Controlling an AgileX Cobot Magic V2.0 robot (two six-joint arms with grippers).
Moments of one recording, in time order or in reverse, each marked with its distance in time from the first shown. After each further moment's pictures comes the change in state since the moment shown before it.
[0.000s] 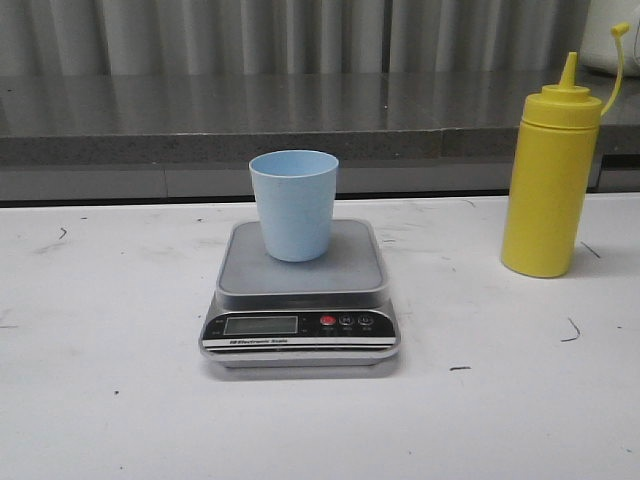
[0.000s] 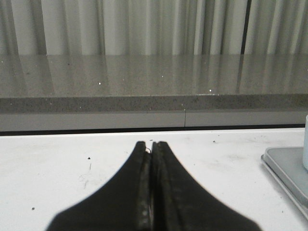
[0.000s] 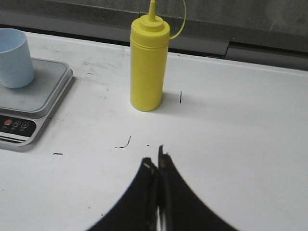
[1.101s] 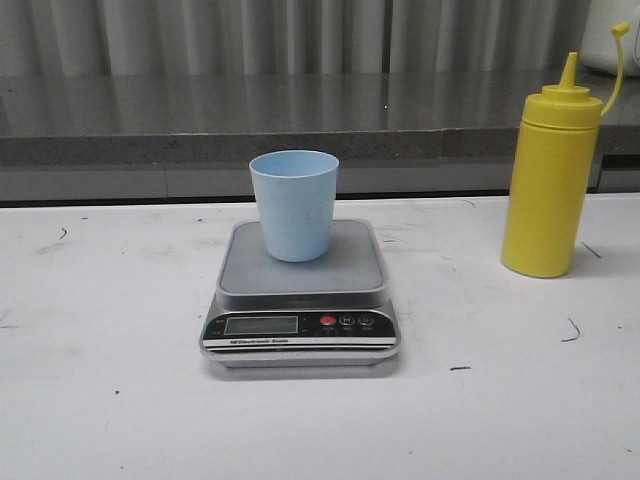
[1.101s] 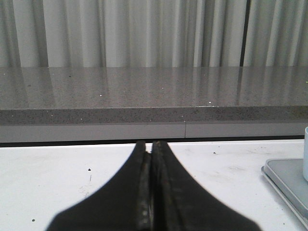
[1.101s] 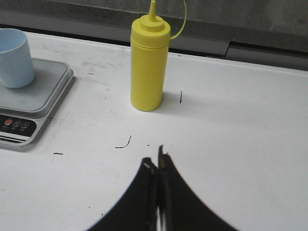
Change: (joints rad) left arm -0.002 0.000 0.000 0.000 -0.031 0.000; right arm 0.000 0.000 0.000 0.000 0.002 0.000
